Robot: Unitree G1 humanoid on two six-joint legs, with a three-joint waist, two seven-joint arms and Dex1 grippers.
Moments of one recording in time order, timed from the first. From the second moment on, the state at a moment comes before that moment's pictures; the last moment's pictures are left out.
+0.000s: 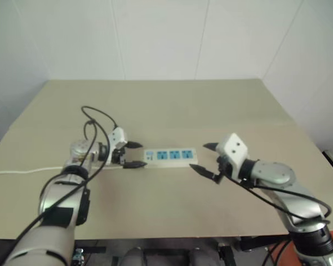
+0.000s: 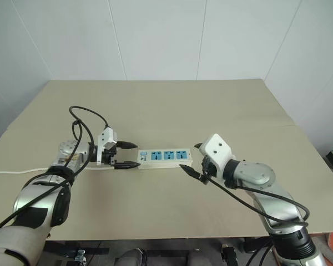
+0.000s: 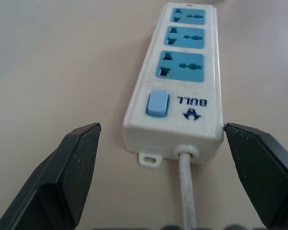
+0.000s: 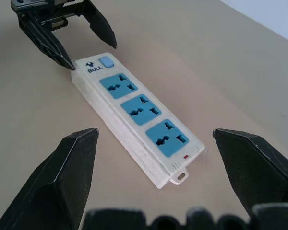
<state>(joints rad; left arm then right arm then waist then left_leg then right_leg) -1.03 0.44 0.02 1.35 0.00 -0.41 -1.35 -0.31 -0.65 0.05 -0.48 0.26 0.63 0.67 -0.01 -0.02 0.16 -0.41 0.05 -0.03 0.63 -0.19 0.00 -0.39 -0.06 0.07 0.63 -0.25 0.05</state>
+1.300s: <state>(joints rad) -0.87 0.43 0.03 1.01 0.05 -0.23 -1.30 -0.27 -0.57 0.09 -0.49 0.26 0.64 0.61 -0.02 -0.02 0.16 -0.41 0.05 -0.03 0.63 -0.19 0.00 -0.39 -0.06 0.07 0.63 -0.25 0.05</state>
